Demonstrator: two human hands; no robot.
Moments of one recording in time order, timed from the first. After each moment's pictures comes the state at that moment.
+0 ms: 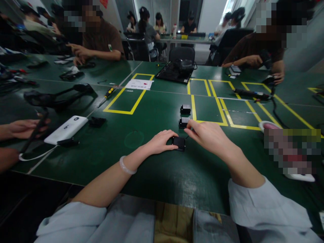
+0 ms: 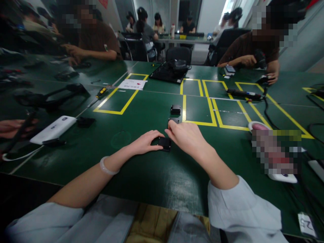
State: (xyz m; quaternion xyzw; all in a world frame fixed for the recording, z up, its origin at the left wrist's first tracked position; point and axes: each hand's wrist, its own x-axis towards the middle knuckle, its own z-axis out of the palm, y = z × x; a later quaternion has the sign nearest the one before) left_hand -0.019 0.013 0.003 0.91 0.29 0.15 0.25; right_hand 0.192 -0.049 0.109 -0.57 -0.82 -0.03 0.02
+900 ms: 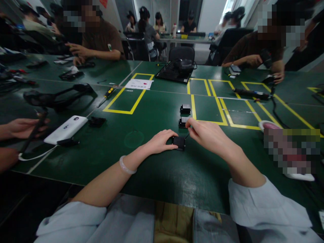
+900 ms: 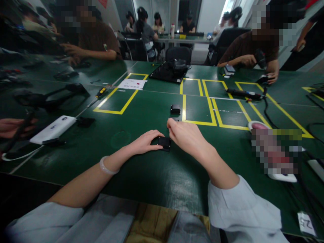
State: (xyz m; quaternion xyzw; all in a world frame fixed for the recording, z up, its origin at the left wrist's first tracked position) left_hand -0.019 0.013 0.003 0.91 0.29 0.15 0.26; right_hand 0.195 -0.049 0.108 -0.56 -0.83 0.00 0.05
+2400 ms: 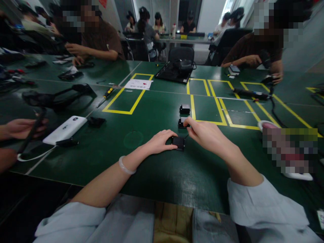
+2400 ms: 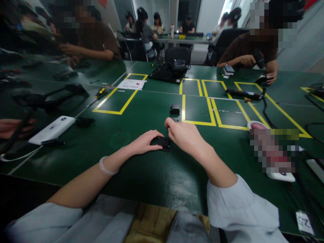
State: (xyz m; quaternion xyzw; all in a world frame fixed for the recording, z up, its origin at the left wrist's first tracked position) left_hand -0.017 0.012 0.005 0.91 0.29 0.14 0.25; right_hand 0.195 -0.047 0.106 -0.56 -0.82 0.01 0.05
